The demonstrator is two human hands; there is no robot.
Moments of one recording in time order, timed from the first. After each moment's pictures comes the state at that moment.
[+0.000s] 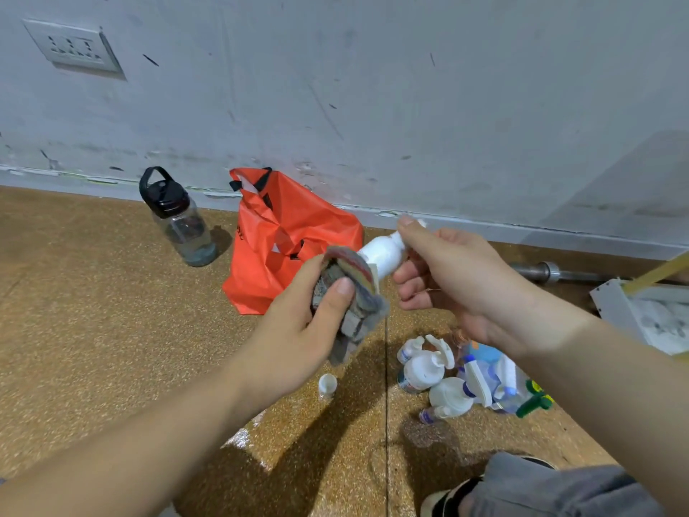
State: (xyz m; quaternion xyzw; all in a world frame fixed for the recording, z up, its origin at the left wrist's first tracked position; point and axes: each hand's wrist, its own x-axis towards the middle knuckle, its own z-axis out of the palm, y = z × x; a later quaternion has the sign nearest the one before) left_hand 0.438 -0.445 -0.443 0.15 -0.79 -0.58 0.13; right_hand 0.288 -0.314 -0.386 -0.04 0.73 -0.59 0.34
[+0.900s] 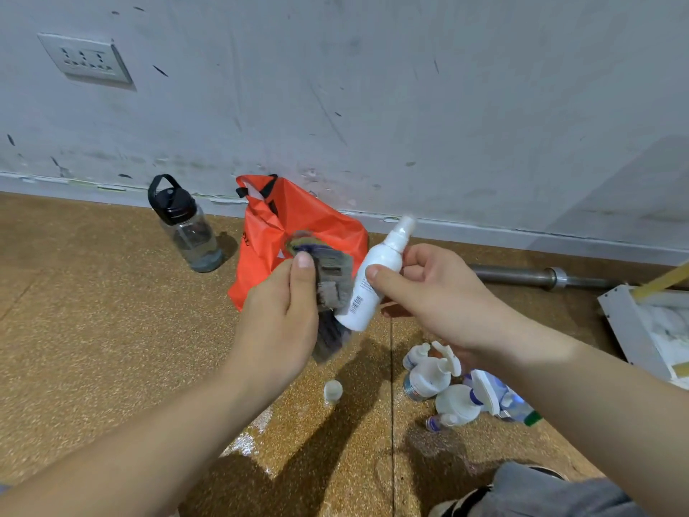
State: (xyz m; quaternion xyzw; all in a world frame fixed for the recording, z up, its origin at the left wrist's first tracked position) left_hand 0.434 -0.458 -0.441 0.27 -0.80 -0.48 0.24; right_hand 0.307 -0.315 -0.398 -0.17 0.74 -0.55 0.33
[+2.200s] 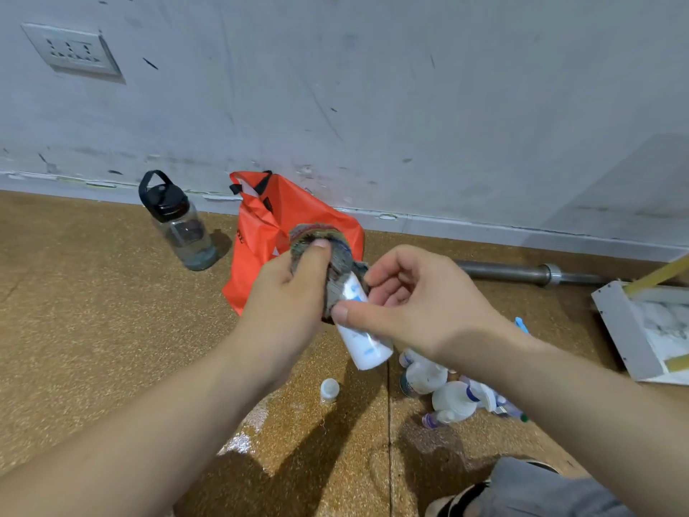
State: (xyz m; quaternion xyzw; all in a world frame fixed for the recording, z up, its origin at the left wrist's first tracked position) left_hand 0.417 -0.449 -0.407 0.29 -0.64 -0.69 0.18; right_hand 0.330 -0.314 -0.381 -0.24 0.83 -0.43 0.27
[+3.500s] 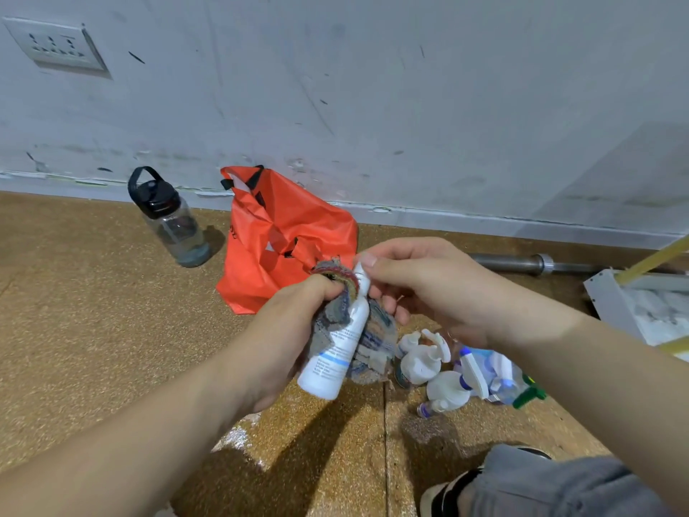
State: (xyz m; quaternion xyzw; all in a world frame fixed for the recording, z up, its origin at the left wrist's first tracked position) left_hand 0.426 -0.435 -0.409 0.33 -0.58 -0.74 -0.03; right_hand 0.295 -0.306 -0.391 -0.19 0.72 -0.52 0.42
